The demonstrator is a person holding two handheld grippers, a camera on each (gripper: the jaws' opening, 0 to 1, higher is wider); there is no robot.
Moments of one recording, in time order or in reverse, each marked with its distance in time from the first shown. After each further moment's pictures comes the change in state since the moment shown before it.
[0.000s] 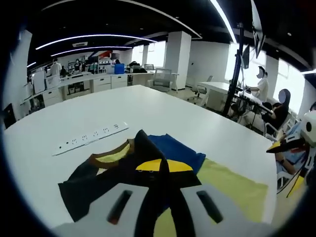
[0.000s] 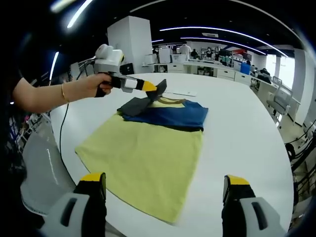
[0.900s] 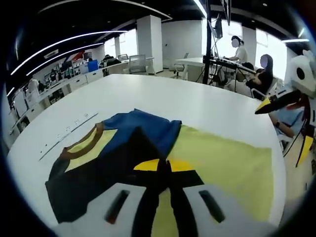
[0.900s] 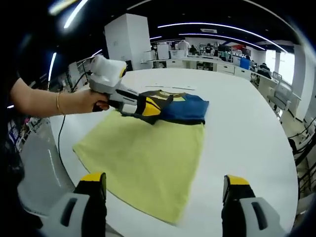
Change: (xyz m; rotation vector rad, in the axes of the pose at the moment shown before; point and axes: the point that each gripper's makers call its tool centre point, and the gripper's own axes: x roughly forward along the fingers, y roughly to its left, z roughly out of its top) left arm 0.022 -0.043 -0.052 0.169 0.110 -0.084; right arm 0.013 -0.001 -0.009 0.017 0.029 0.004
